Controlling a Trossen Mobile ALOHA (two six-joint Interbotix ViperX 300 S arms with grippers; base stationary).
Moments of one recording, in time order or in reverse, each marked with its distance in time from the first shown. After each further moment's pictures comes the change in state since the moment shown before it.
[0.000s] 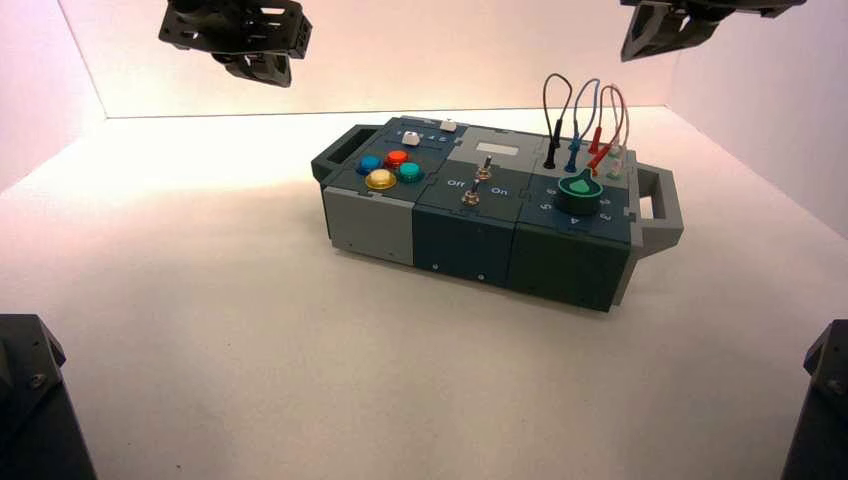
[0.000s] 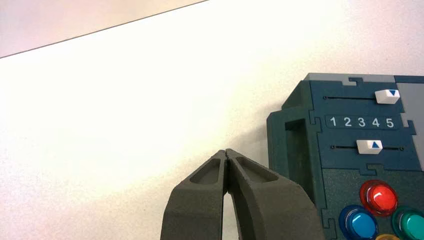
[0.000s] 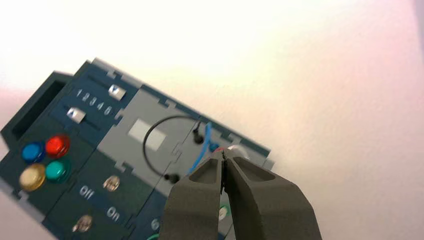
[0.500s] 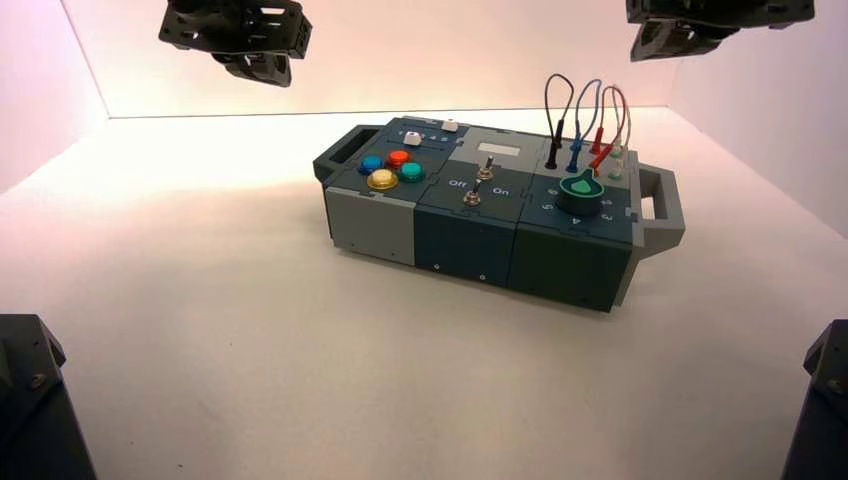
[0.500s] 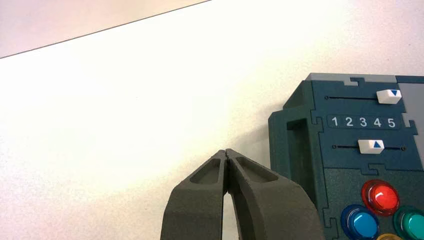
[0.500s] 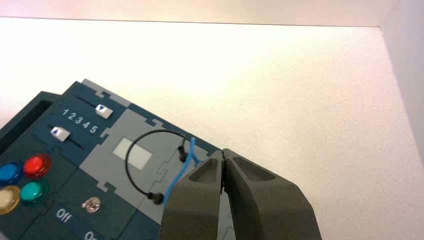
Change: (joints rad) left arm 0.000 0.002 0.000 0.000 -0.003 0.000; right arm -0.023 0.008 0.086 -0.014 -0.195 0.000
